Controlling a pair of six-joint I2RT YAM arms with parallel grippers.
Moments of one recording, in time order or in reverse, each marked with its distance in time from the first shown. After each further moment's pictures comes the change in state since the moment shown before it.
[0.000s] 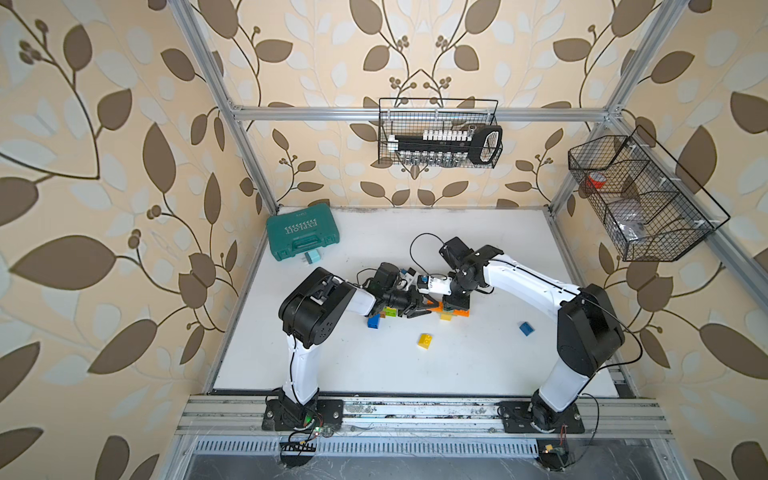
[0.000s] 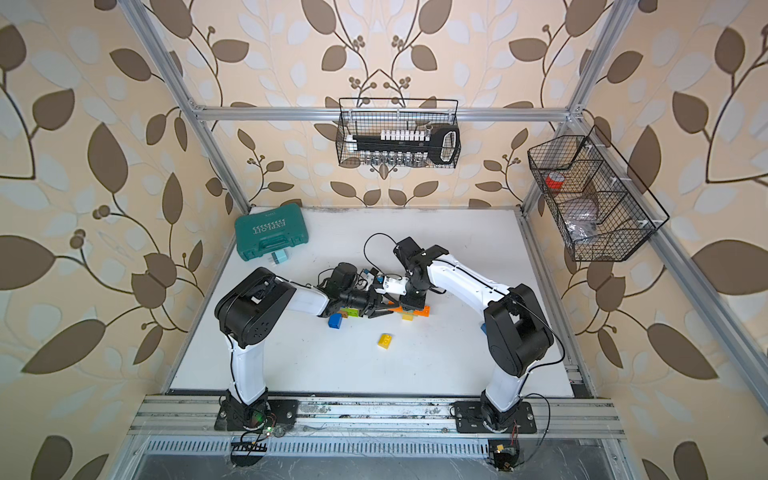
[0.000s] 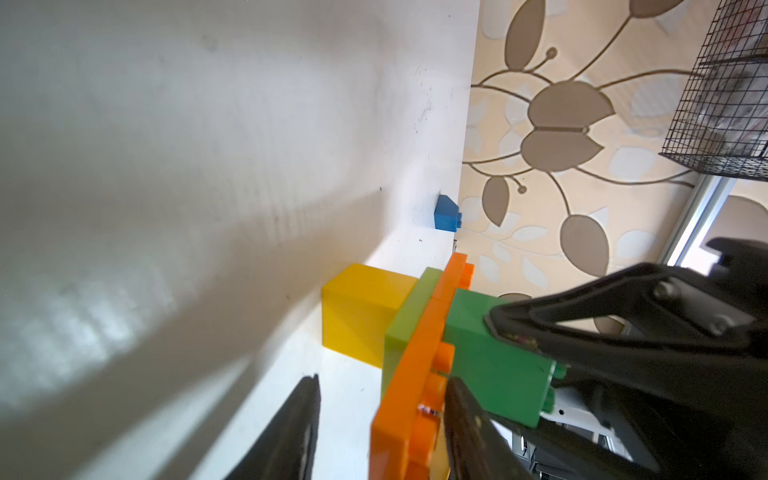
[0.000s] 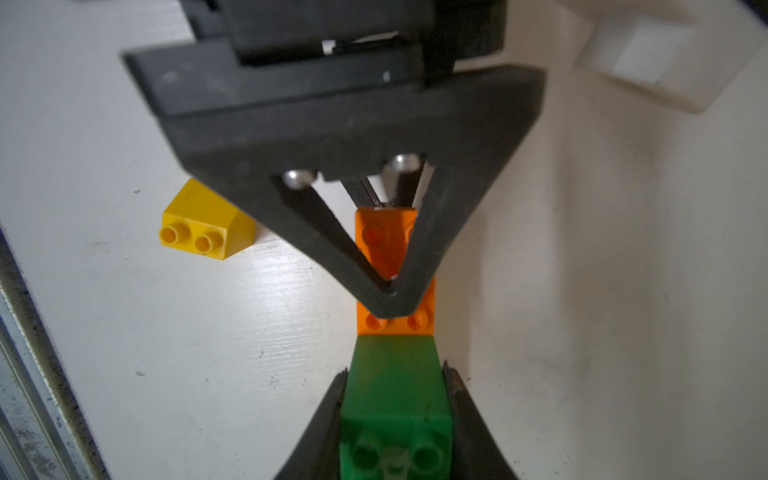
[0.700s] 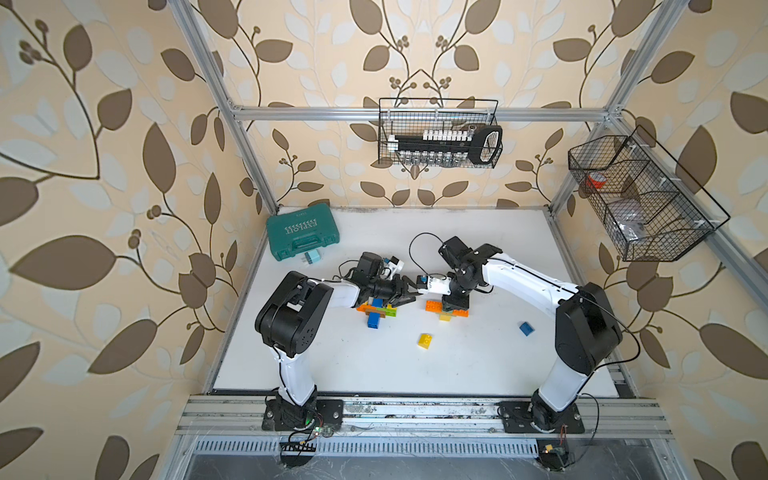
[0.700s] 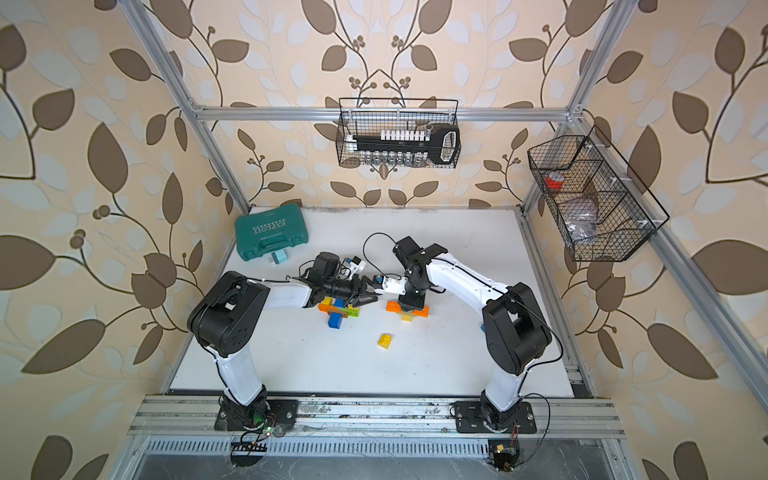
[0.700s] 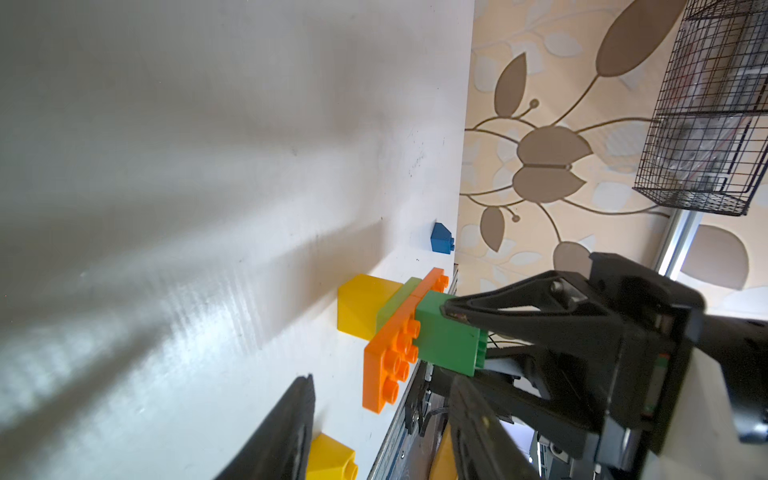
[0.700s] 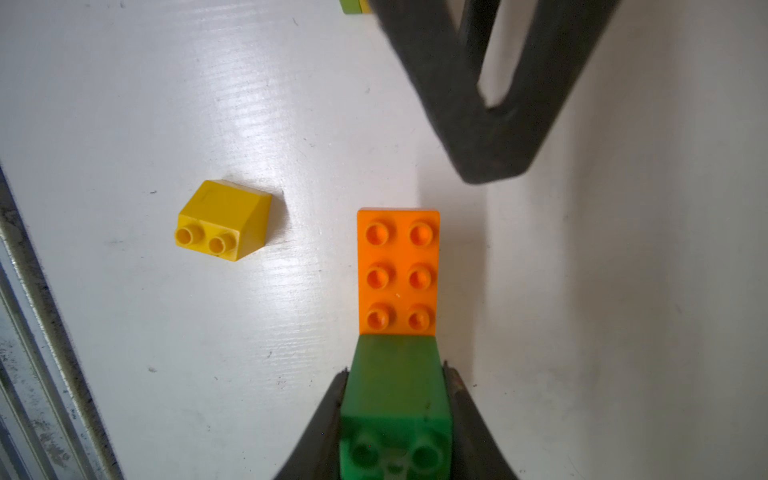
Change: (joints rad) left arm 0.123 -0.137 0.000 -0.220 0.000 0.131; right arm -0.001 0.011 0.022 -0.021 -0.028 0.002
